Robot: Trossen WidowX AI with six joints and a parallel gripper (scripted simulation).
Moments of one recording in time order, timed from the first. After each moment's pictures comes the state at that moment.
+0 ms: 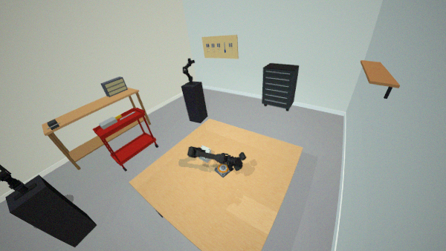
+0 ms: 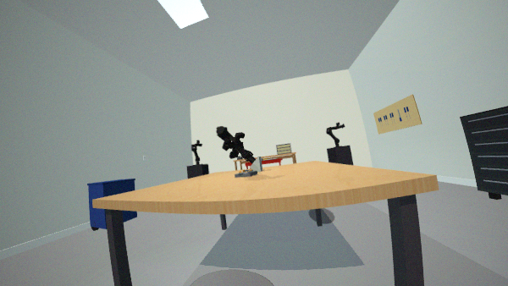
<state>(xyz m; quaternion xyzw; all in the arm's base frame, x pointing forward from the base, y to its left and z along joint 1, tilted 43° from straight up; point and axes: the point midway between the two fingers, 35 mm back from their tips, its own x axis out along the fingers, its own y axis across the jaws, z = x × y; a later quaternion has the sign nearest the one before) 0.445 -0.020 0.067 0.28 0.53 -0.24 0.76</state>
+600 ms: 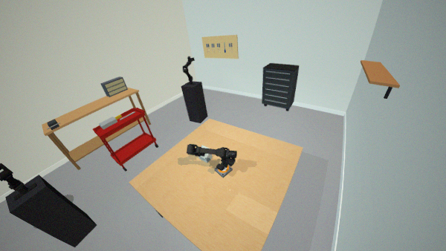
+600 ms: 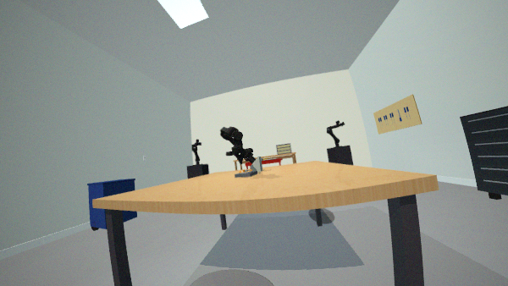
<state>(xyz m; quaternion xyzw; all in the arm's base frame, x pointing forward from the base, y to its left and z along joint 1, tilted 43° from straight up) 0.315 -0.065 0.057 -0.17 0.67 -0.33 0.64</state>
